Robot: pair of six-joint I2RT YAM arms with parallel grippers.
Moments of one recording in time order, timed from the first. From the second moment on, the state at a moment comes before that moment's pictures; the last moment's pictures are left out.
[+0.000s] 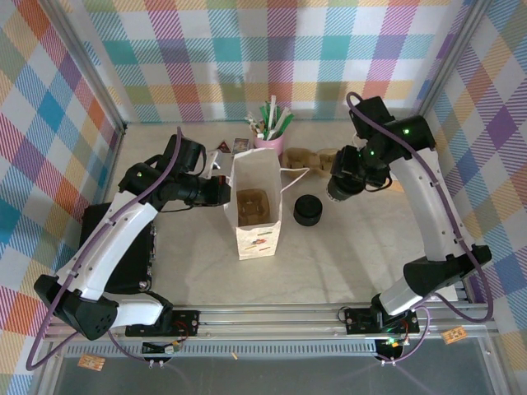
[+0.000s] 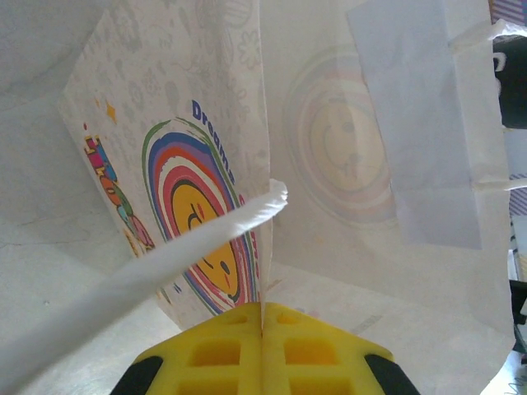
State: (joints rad) left arm -0.50 1.28 1.46 -1.09 0.32 -0.44; right arm 0.40 1.57 2.03 -1.64 0.05 0.61
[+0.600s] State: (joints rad) left arm -0.52 1.38 1.50 -1.09 0.23 -0.51; right arm 0.46 1.74 2.46 -1.69 0.06 0.62
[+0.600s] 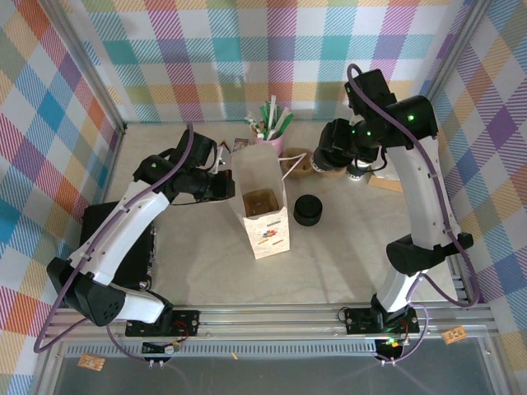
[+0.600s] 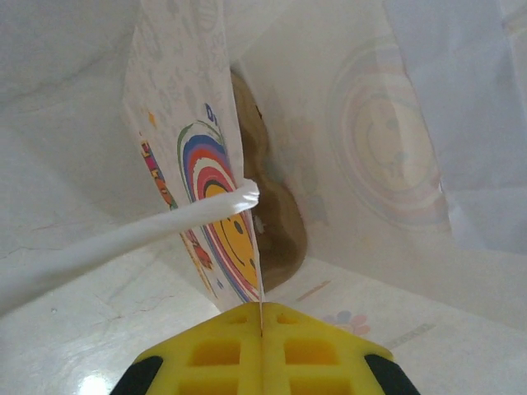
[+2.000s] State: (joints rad) left arm -0.59 1.60 1.93 -1.37 0.12 -0.42; right arm 0.54 1.76 2.59 -1.69 -0.09 0.61
